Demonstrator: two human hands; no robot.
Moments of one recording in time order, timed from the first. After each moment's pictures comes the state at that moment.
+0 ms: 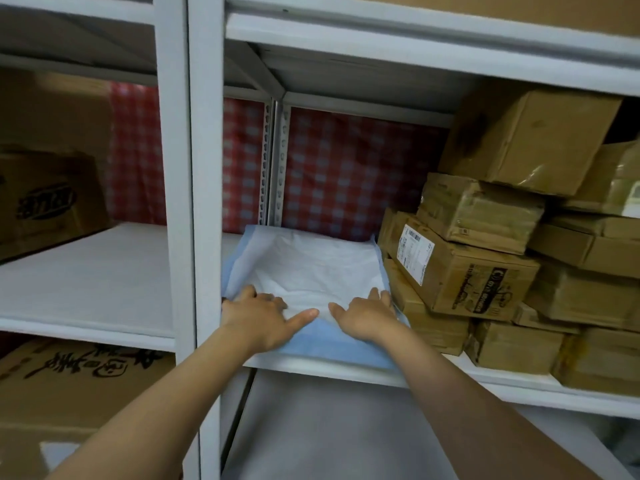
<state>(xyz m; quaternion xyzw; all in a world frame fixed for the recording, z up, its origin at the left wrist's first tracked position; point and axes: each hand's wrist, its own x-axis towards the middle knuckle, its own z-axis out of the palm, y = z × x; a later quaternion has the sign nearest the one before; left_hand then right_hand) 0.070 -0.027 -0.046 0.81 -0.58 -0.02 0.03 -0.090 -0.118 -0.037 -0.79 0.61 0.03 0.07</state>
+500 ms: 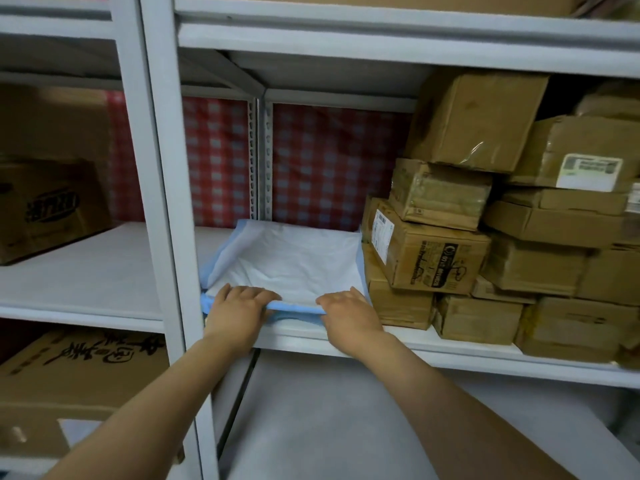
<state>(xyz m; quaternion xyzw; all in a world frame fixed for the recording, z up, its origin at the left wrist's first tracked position) 0.046 -0.007 -0.075 0.77 -0.61 0.11 0.13 -0.141 -0.087 -0.057 -0.91 0.41 -0.07 -0.04</state>
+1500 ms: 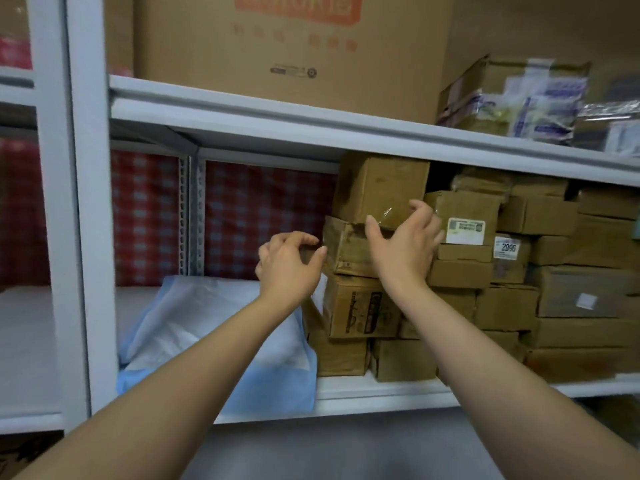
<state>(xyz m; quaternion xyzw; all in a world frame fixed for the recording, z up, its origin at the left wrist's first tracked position) -0.089 -0.058 0.080 0.60 -0.60 -0.01 0.53 -0.240 -0.079 0.115 -0.56 0.54 -0.63 -0.06</state>
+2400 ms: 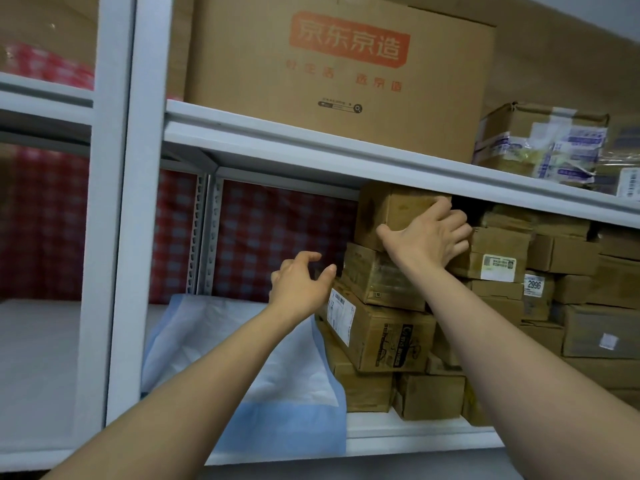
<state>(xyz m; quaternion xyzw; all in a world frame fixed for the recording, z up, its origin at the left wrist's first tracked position) -0.038 -0.070 0.093 0.58 -0.60 -0.13 0.53 -0.199 -0.107 0.172 -0.49 0.65 -0.55 -0.16</state>
